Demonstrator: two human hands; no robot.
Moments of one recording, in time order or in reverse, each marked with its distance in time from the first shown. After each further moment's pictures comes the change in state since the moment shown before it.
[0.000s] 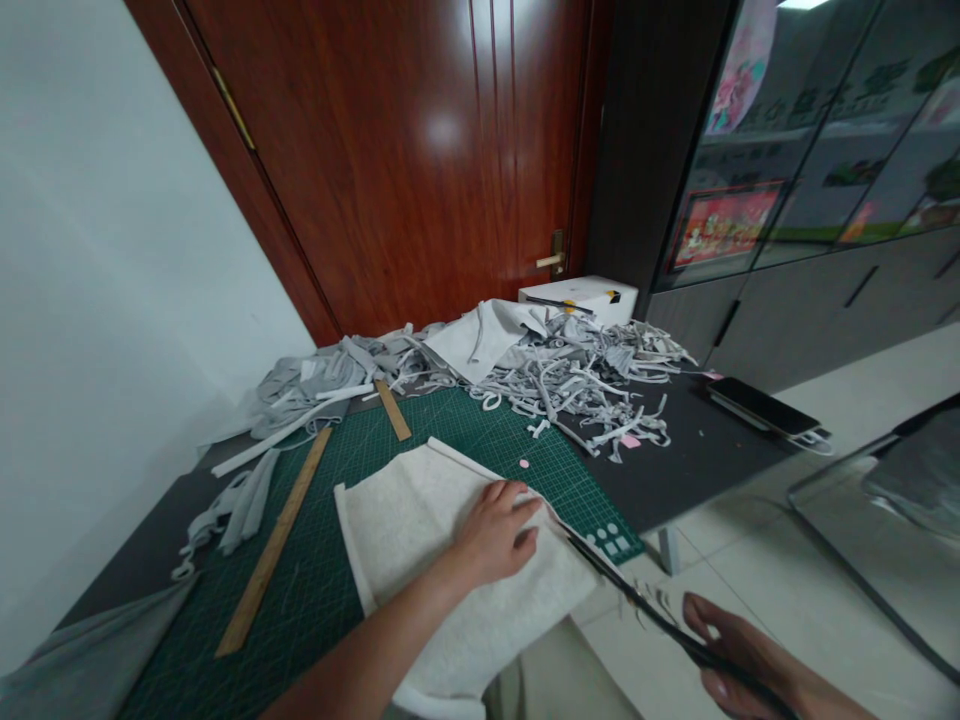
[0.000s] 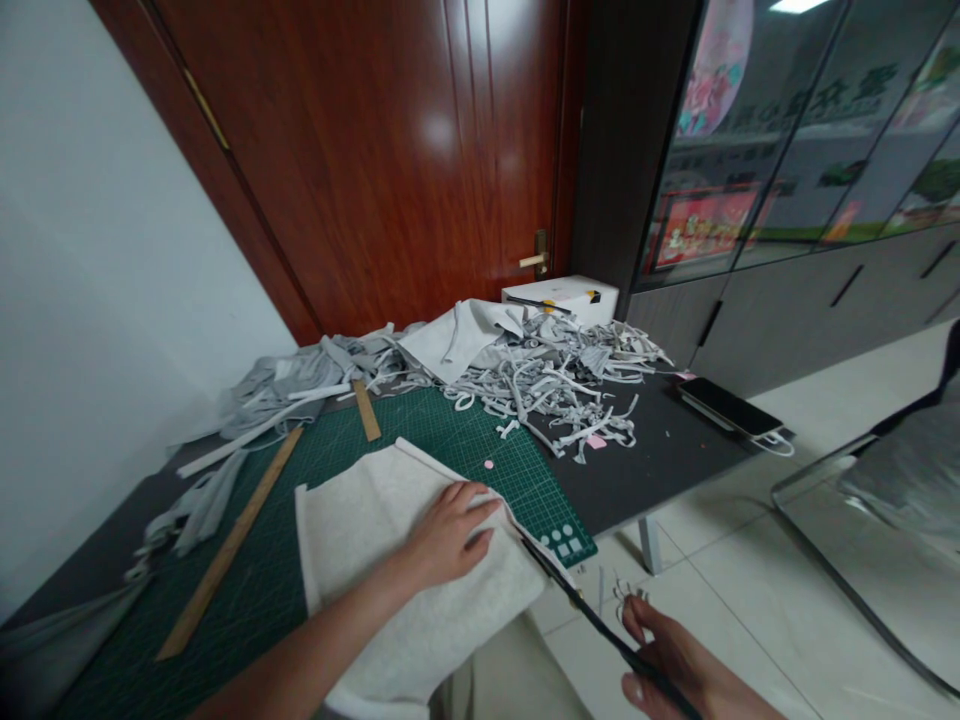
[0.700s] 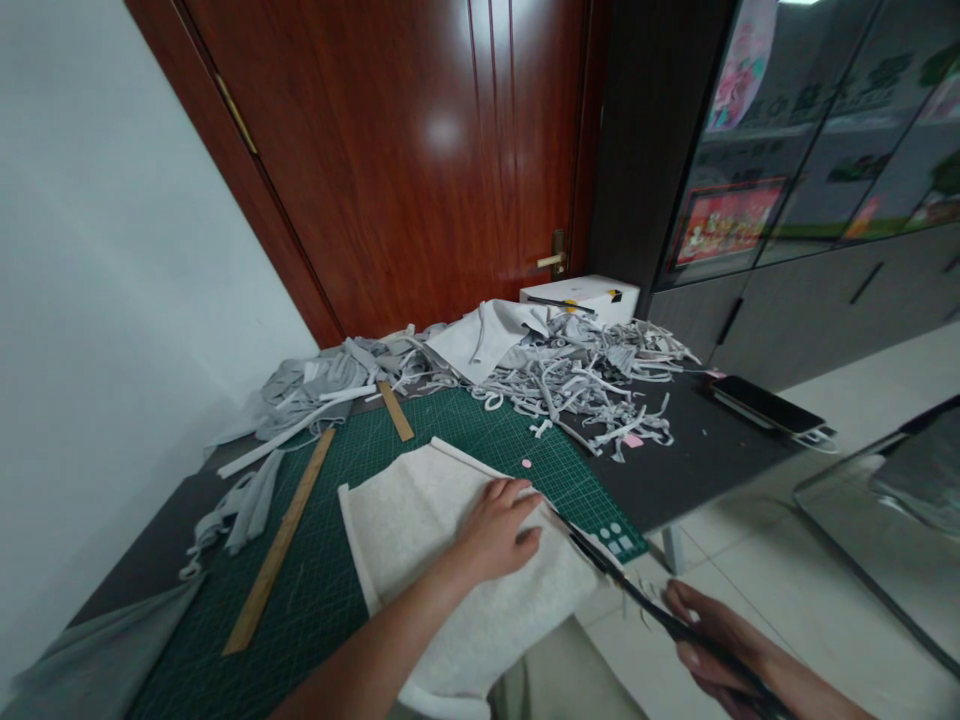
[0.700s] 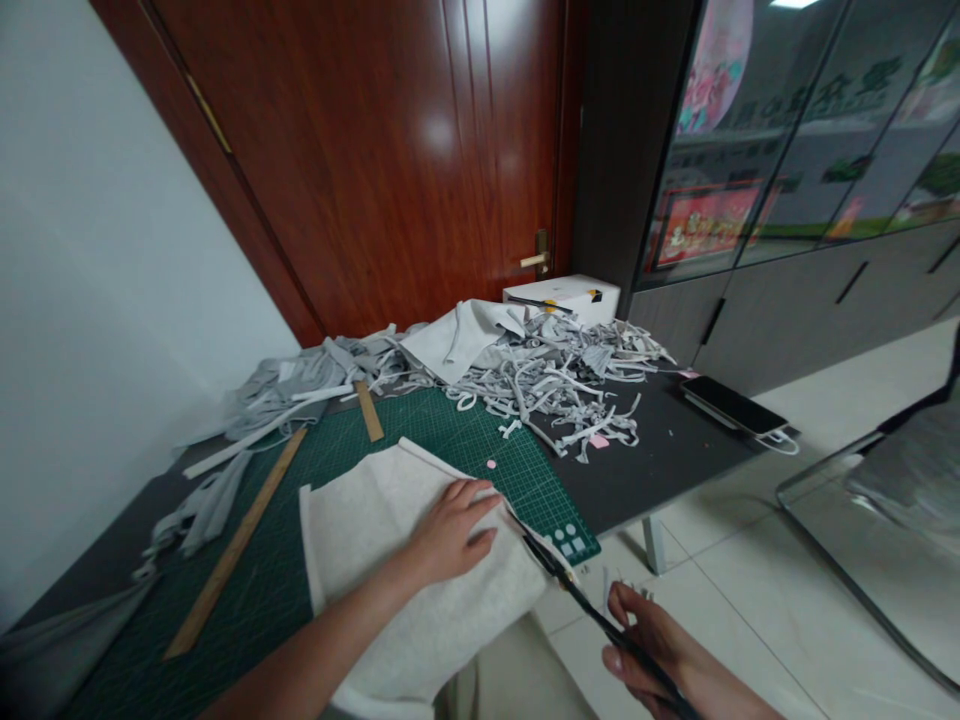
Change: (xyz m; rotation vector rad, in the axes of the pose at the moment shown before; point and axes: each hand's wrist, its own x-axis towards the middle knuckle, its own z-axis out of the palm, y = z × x) left_hand 0.000 -0.004 0.002 -0.035 0.000 -0.027; right_hand 0.007 -0.012 0.019 0.088 0.003 0.008
